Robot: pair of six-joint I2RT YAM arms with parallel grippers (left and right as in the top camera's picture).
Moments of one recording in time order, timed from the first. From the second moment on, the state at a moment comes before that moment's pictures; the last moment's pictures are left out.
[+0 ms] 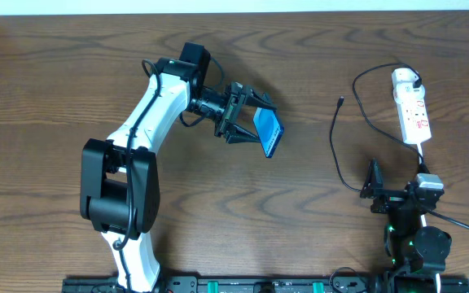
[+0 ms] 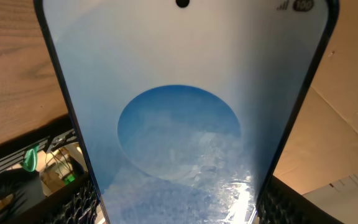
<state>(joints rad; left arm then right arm) -0.26 2.00 1.56 -1.07 1.28 -0.78 -0.07 0.01 0.01 -0.07 -0.03 0.12</state>
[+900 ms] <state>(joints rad) -0.26 2.00 1.56 -1.06 1.27 -0.78 -0.07 0.05 0.03 0.29 -0.03 0.34</state>
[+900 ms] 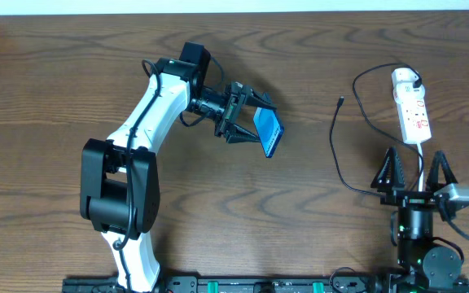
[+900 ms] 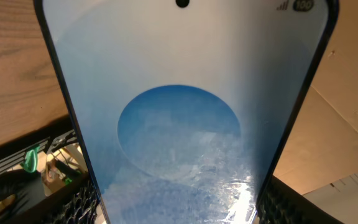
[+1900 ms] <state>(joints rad) -0.26 2.00 1.56 -1.06 1.27 -0.78 0.24 0.93 1.12 -0.49 -0.54 0.62</state>
